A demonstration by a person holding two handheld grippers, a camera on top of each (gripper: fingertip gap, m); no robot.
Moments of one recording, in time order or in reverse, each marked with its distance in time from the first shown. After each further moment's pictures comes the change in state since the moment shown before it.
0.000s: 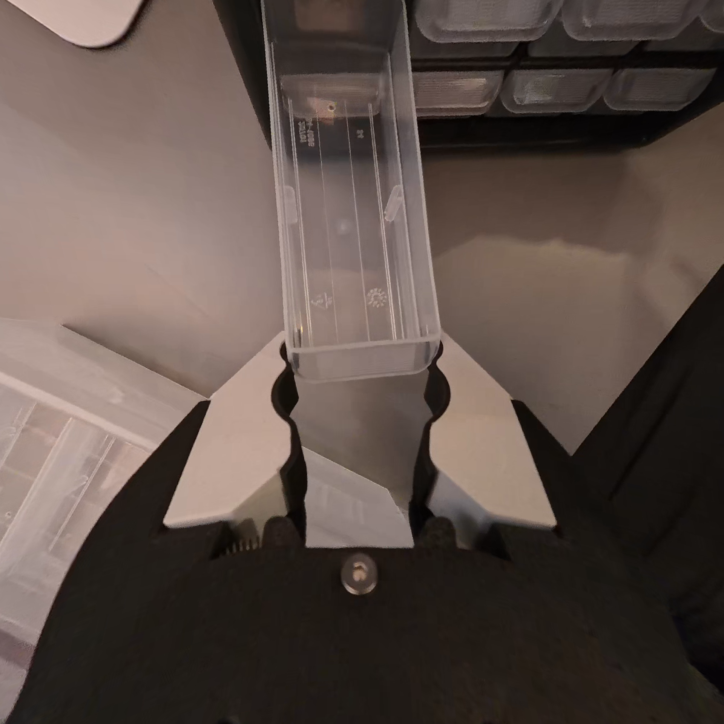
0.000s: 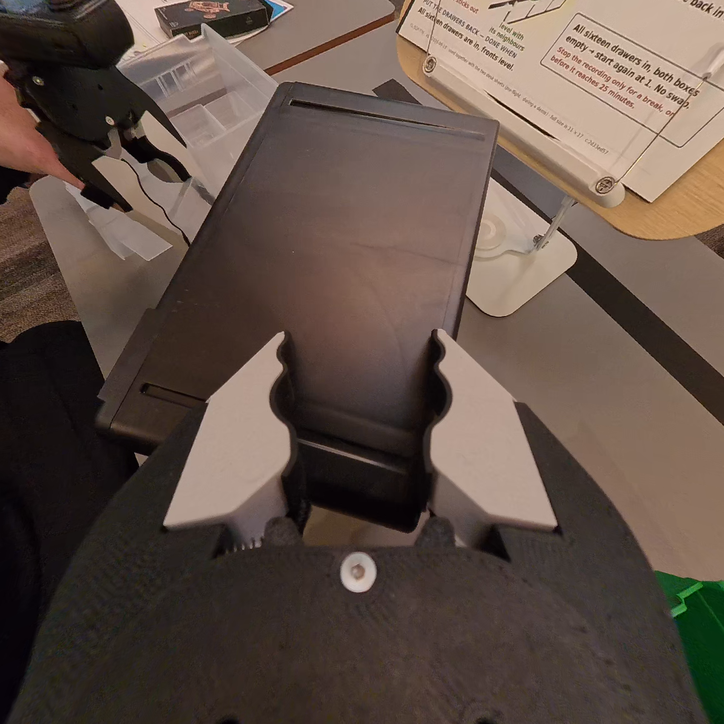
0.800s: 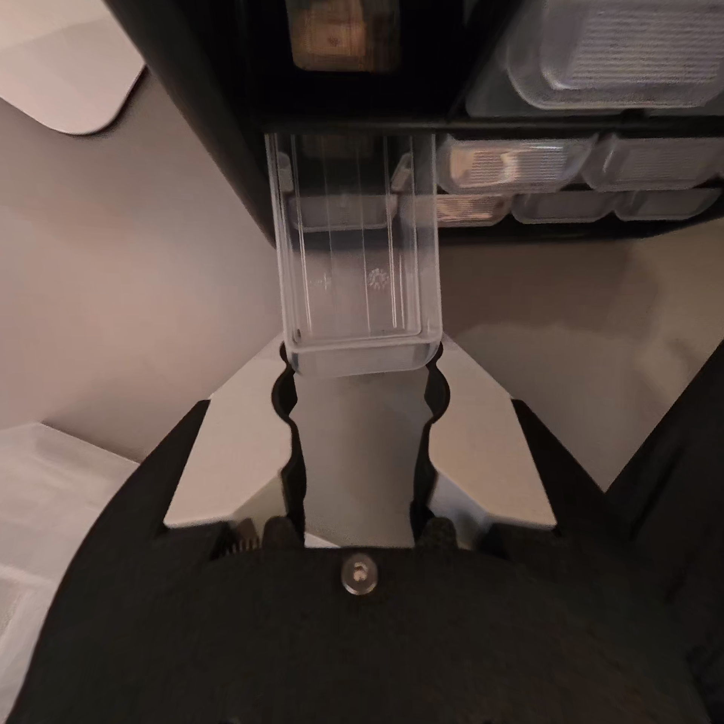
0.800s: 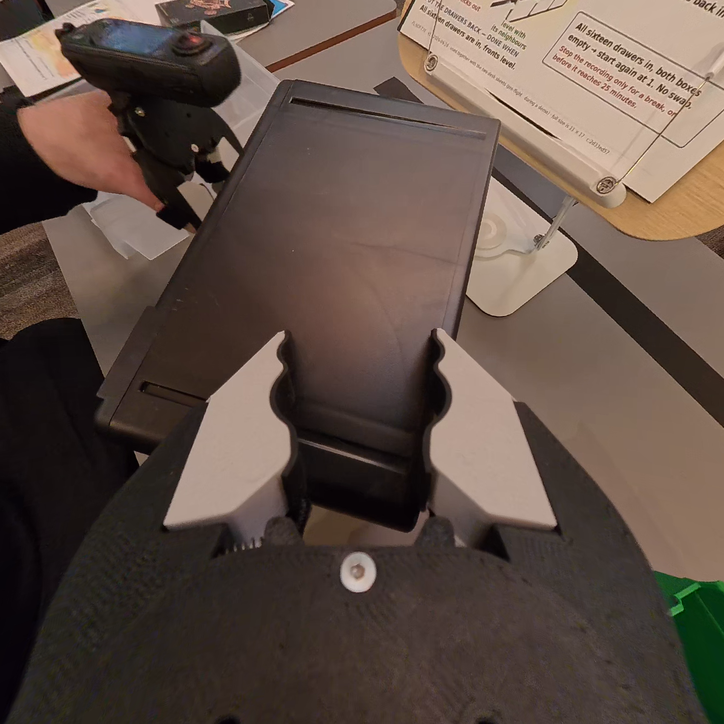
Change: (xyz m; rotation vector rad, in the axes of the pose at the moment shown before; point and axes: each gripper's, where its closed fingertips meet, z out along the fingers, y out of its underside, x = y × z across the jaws) left arm -0.005 -0.050 0.042 -0.008 0.031 -0.018; right arm 0.000 0.000 0.000 -0.004 -0.002 -0.004
